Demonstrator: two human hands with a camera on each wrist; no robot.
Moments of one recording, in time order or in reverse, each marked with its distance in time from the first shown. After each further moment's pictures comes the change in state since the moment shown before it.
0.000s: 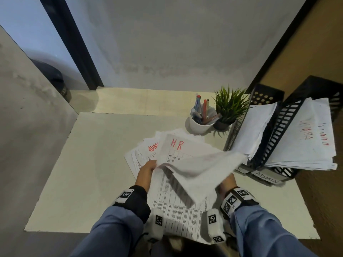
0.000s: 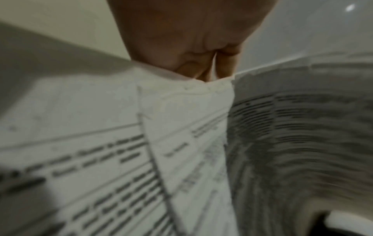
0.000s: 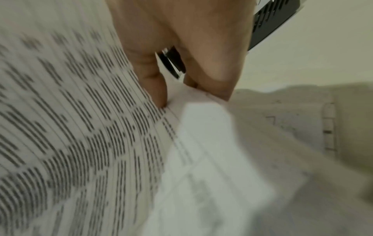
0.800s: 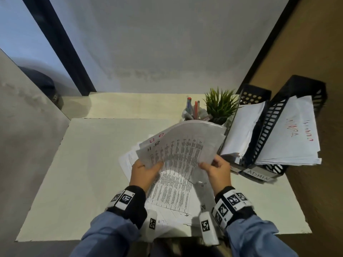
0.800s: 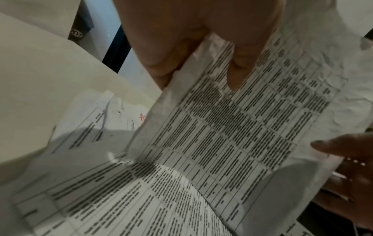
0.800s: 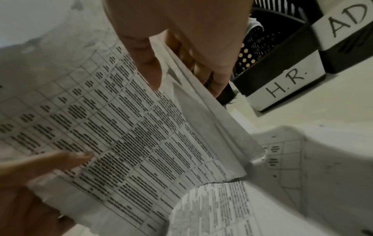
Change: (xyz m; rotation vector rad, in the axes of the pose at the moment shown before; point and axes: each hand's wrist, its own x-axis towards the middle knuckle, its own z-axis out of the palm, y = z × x) left_hand -0.038 0.036 0.025 0.123 0.100 0.416; right_hand -0.080 -0.062 -0.007 0.246 -0.029 -0.385
